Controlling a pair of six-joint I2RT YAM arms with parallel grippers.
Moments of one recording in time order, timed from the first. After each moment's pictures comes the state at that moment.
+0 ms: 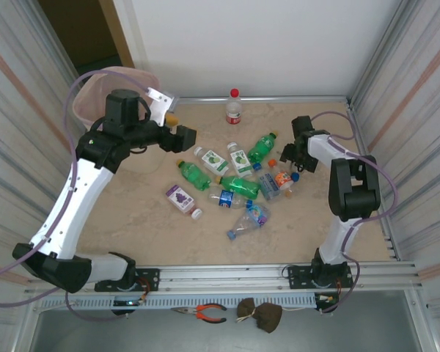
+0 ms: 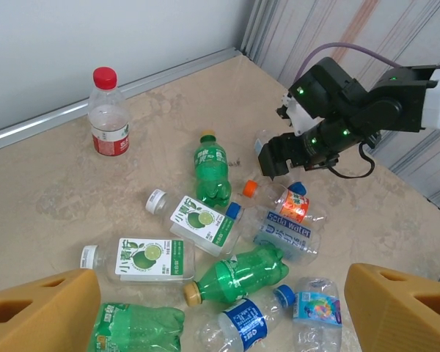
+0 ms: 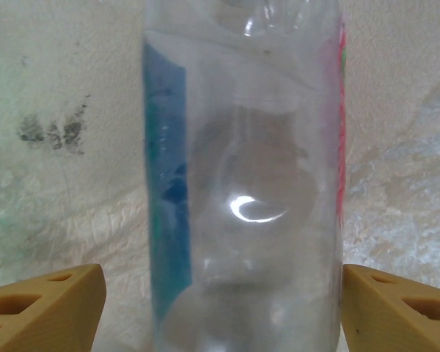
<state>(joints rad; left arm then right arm) -0.39 1.30 1.55 -0.76 0.44 0.00 0.13 1.88 1.29 -0.66 0.14 0.52</state>
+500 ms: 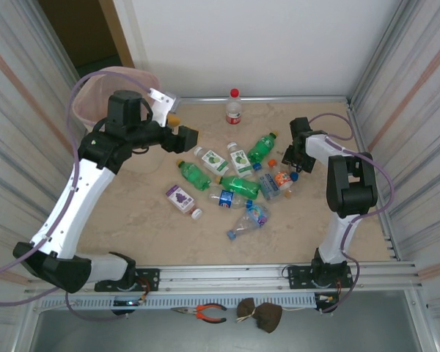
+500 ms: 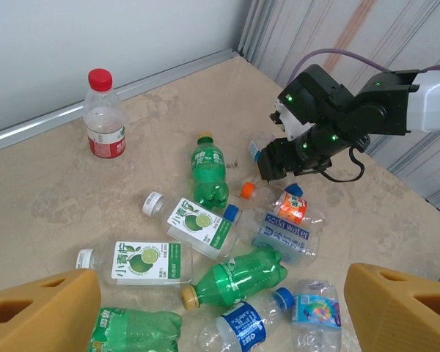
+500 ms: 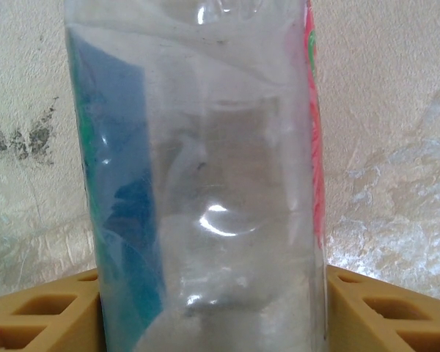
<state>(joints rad) -0.40 1.30 1.54 -0.74 0.44 -0.01 0.13 1.91 1.29 -0.66 0.17 0.54</state>
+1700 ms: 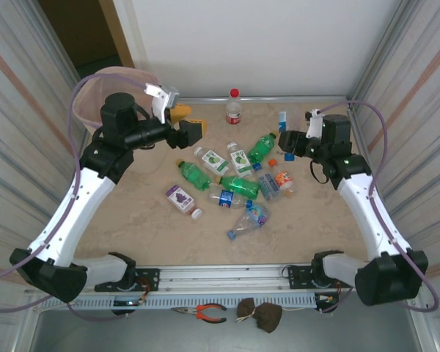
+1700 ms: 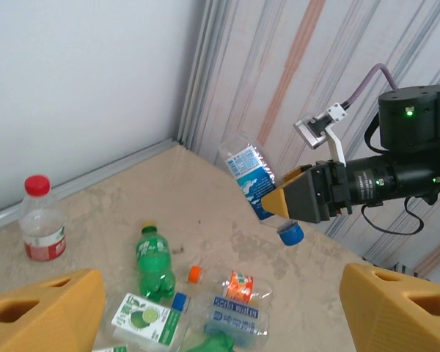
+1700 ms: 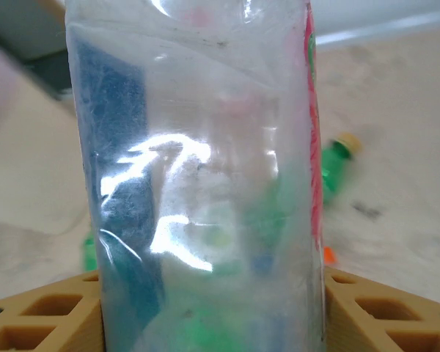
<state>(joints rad) -0.43 1.23 1.40 -0.34 0.60 -0.14 0.16 1.14 1.08 -0.44 -0.34 0.31</state>
